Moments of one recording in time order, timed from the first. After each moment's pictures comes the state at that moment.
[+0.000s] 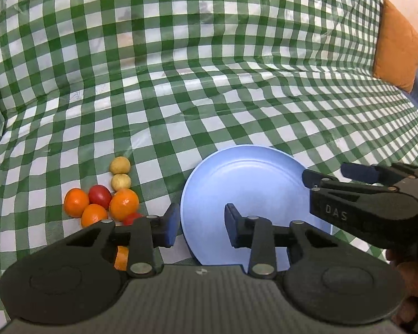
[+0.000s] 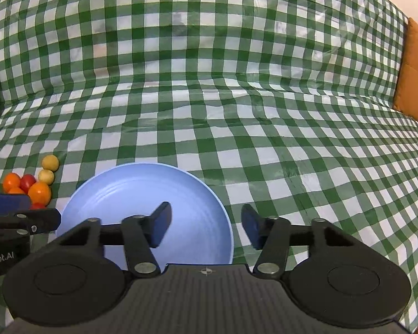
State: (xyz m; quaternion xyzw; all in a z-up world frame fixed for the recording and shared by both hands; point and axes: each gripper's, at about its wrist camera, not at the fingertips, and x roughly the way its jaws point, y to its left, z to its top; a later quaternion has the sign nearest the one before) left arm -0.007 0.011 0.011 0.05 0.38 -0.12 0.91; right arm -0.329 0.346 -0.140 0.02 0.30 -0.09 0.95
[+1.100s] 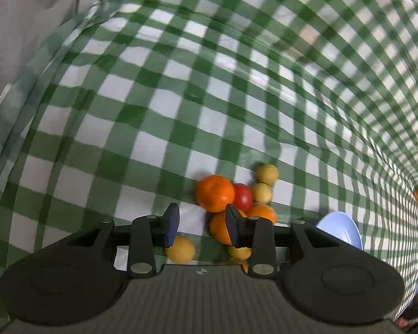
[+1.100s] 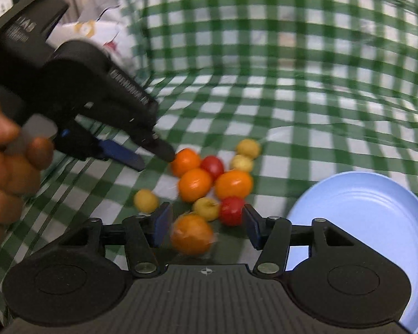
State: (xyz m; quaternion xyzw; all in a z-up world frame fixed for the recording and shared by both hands) left arm 0.052 0.244 -0.021 -0.23 0.50 0.00 0.83; right arm -0.316 0.489 -0.166 -0.01 0.29 0.20 0.94
